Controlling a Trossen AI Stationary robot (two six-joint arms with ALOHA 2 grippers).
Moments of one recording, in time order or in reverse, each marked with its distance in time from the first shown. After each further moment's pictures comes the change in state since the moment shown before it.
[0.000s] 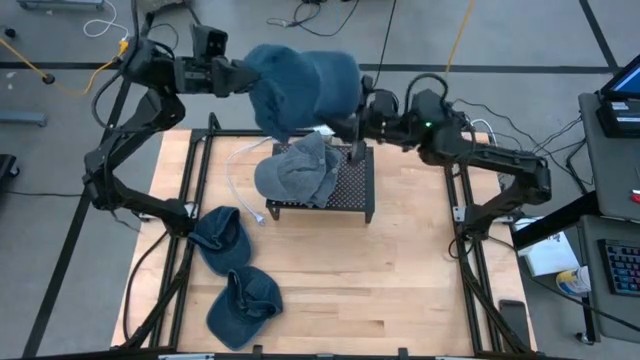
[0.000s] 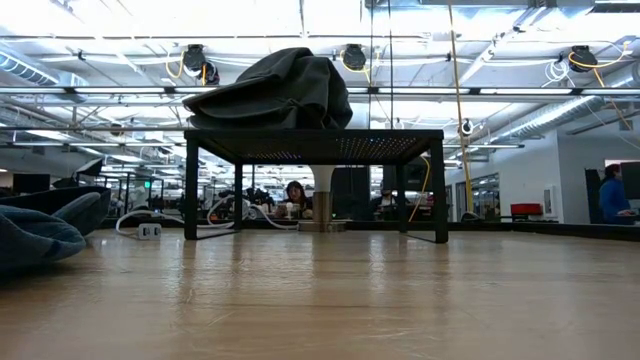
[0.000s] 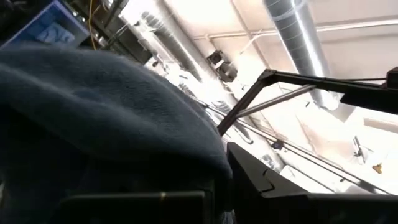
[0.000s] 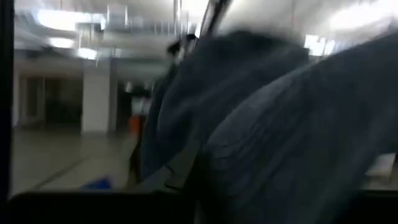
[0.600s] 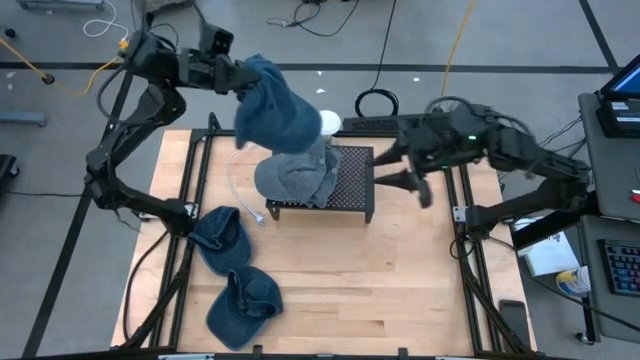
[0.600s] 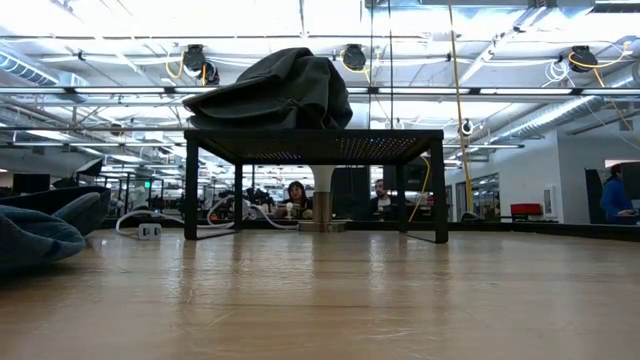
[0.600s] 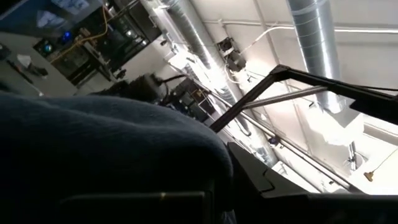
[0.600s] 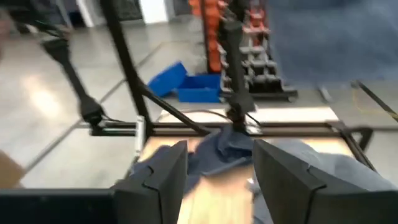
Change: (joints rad) left arm 0.064 0.022 0.001 -0.034 0.114 -0.104; right arm 0.108 -0.306 -0.001 -0.838 -0.175 0.068
